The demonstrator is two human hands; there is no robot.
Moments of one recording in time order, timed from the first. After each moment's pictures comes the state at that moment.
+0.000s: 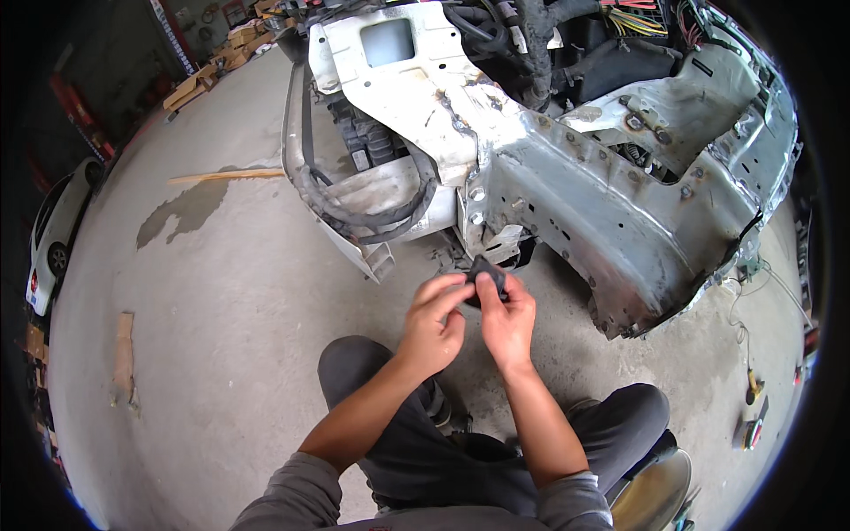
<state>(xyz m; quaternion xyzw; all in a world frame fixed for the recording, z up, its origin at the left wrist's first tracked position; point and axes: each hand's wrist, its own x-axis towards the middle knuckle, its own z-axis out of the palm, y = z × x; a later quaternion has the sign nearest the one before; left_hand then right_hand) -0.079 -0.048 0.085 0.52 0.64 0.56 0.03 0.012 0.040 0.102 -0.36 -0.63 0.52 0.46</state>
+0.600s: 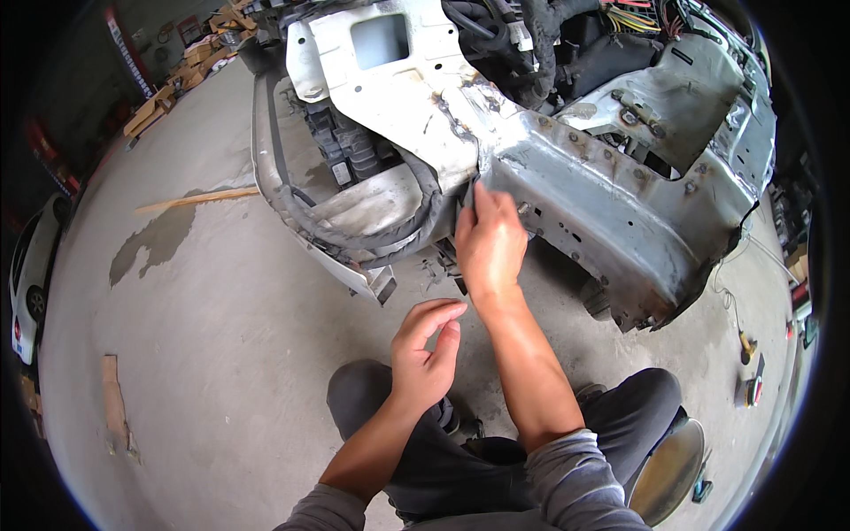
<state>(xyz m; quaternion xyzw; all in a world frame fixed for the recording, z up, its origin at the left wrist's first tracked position) -0.096 -0.070 0.097 0.45 0.56 0.68 0.13 -0.084 0.088 0.135 -0.38 -0.78 0.08 0.49</state>
